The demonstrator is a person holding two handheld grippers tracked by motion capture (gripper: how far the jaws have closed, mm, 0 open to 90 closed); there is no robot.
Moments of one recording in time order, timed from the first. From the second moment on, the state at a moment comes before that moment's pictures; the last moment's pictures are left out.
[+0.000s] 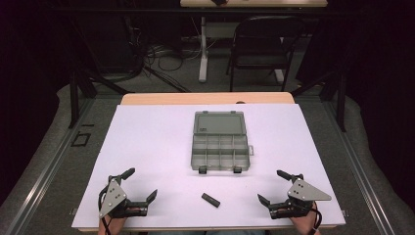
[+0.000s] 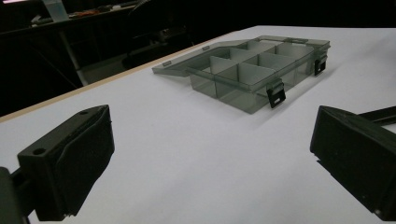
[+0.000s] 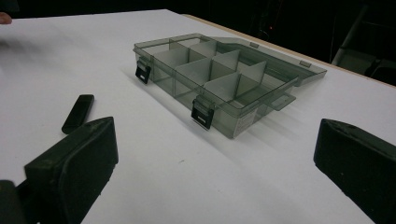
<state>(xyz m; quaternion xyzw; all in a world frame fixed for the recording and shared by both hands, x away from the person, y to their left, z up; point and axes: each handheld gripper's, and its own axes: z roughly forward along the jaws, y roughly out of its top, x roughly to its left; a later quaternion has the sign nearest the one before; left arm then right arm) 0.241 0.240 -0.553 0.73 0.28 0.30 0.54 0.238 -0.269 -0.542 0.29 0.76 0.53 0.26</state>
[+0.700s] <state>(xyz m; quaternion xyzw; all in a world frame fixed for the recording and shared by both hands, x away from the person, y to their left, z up) 0.242 0.239 -0.552 0.73 0.29 0.31 0.54 0.241 -0.249 -0.540 0.29 0.77 0.51 0.25</state>
